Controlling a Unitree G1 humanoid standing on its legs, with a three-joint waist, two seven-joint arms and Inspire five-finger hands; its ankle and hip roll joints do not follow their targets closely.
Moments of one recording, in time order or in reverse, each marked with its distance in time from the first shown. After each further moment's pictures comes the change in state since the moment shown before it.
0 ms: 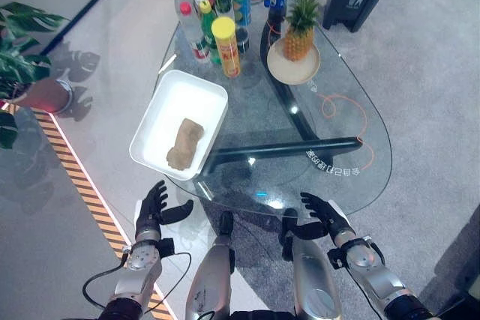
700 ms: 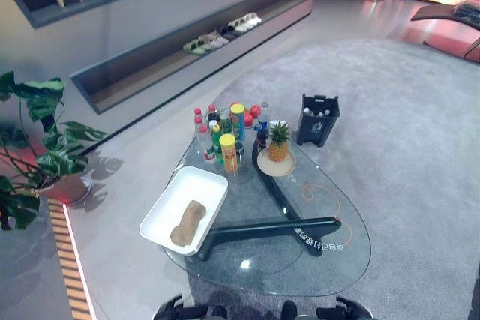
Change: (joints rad) left arm 0.028 -0.138 -0.016 0.661 0.010 0.079 -0.128; right arm 0.022 0.187 -0.179 0.748 0.175 -0.039 0.007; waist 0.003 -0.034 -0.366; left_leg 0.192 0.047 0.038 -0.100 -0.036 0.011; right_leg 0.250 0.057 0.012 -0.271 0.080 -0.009
